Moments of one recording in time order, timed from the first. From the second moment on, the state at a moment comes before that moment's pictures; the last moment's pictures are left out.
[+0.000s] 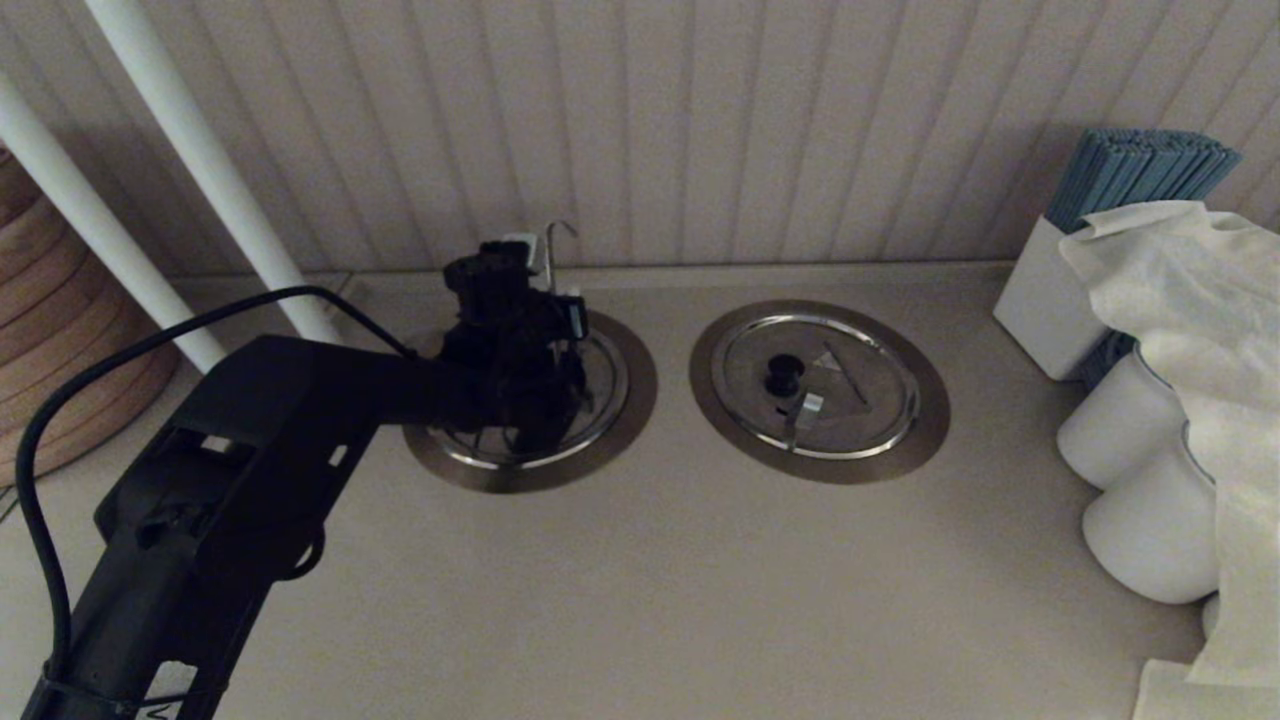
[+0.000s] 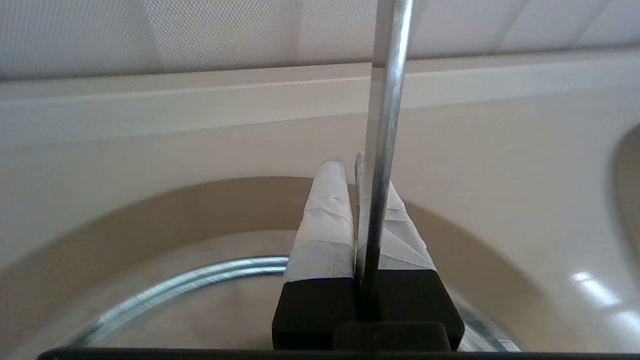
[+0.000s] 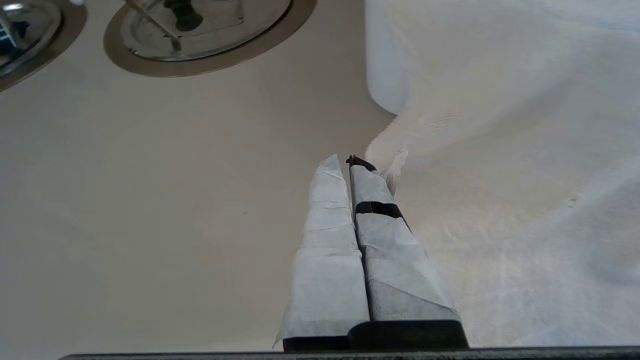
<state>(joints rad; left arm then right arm) -0.33 2.48 -1.88 -0.64 0.00 -0.09 0.00 0.00 0.00 -0.01 -0.04 0.10</state>
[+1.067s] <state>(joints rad) -0.23 2.20 -1.67 -0.29 -0.22 -0.13 0.00 0.00 0.00 -0.01 -0.04 0.10</state>
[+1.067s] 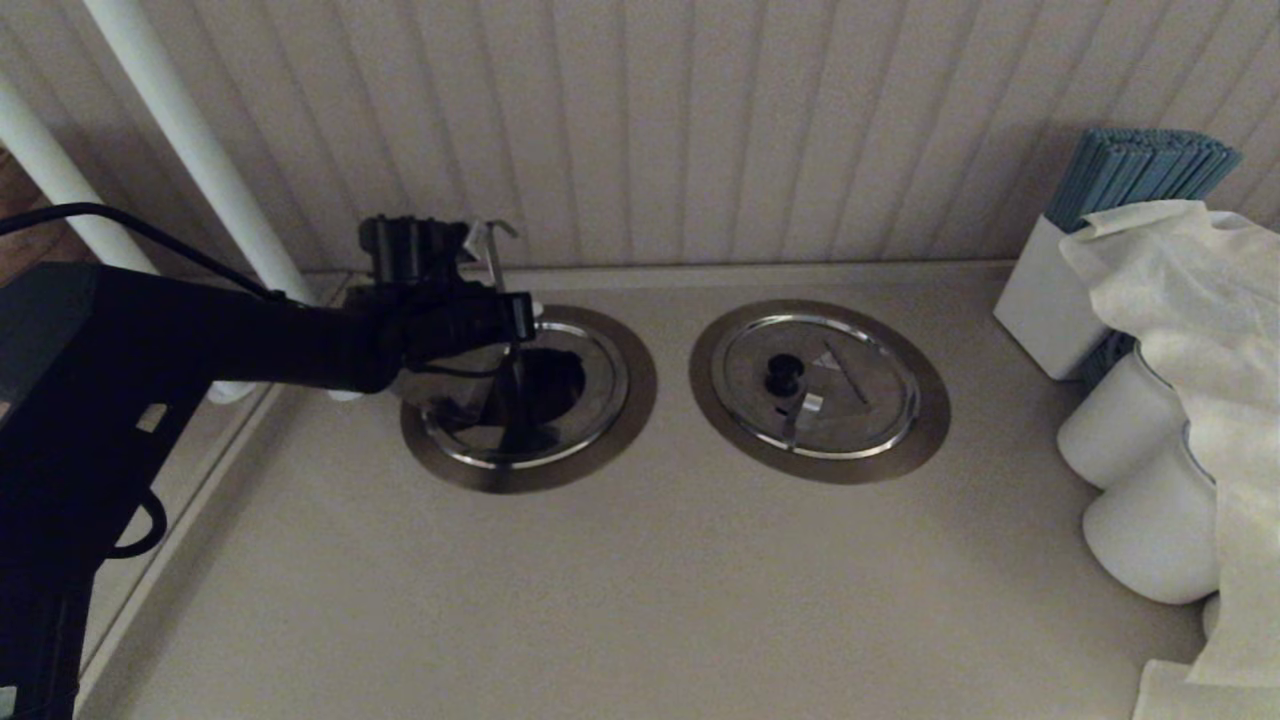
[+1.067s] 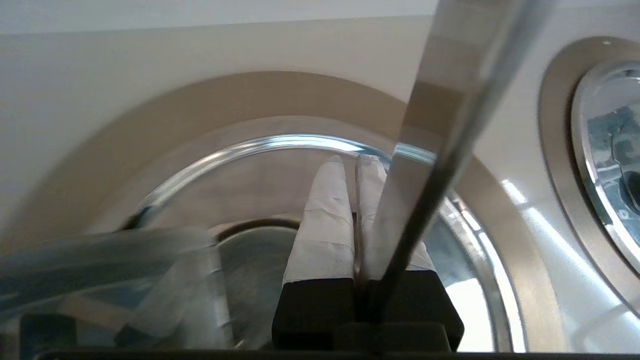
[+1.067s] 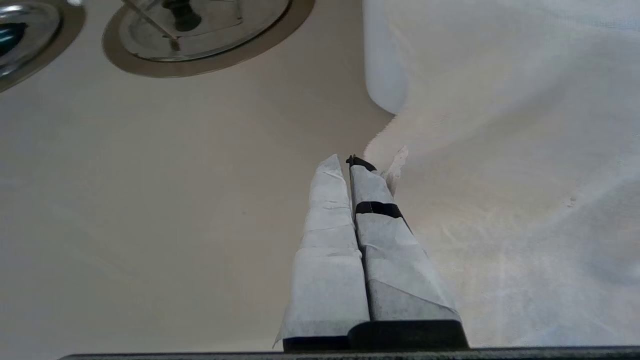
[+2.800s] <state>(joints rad) -0.33 2.32 -1.73 -0.45 -0.04 -0.17 0.00 0.00 0.00 -0.01 -0.04 0.10</state>
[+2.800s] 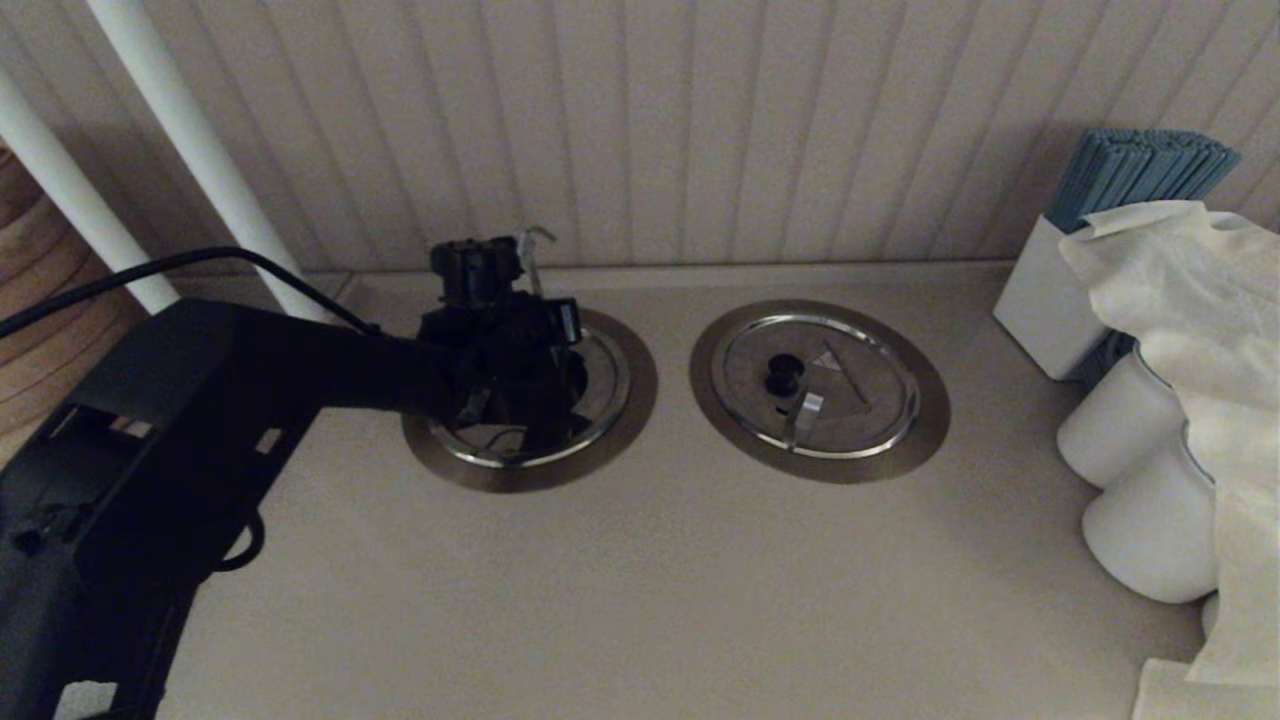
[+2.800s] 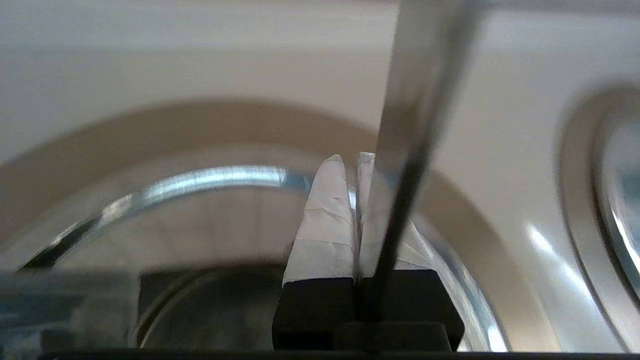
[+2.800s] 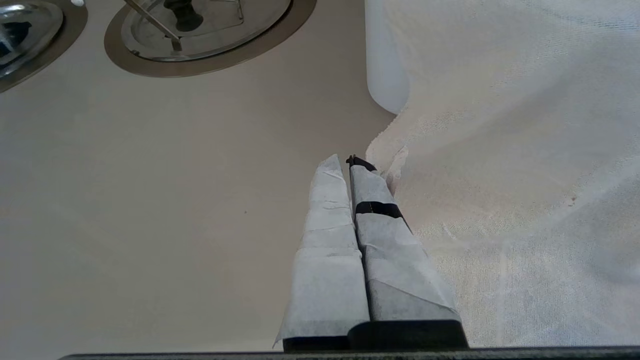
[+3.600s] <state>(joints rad) -0.32 2.35 -1.72 -0.60 0.13 0.08 0.00 0.00 0.00 -0.01 -0.04 0.10</state>
